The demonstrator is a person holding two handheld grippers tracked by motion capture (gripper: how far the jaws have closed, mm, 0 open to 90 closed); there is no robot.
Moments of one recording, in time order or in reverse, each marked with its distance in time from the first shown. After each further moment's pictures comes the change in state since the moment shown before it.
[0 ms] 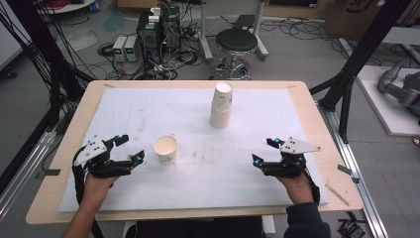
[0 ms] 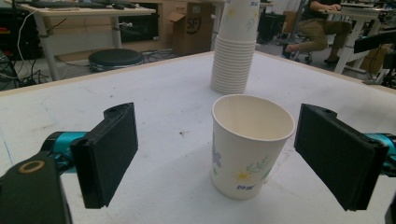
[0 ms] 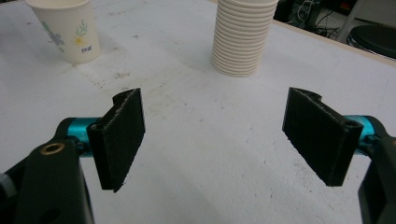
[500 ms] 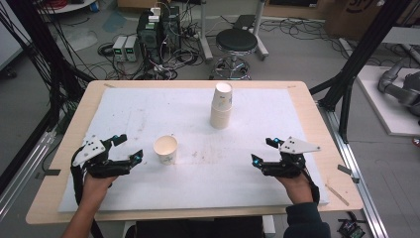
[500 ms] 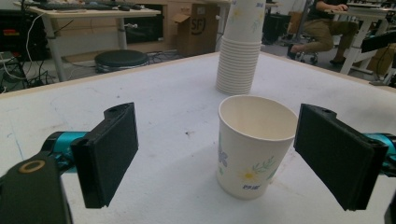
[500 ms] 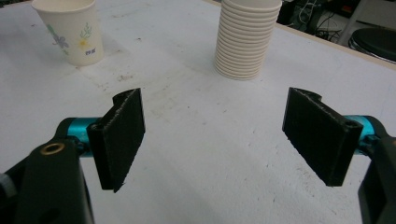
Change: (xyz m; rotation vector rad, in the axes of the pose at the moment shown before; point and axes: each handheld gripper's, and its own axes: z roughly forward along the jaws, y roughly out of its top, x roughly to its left) left arm 0.002 0.000 -0.002 -0.006 0.021 -0.001; right arm 0.002 0.002 0.000 -0.006 0.007 -0.005
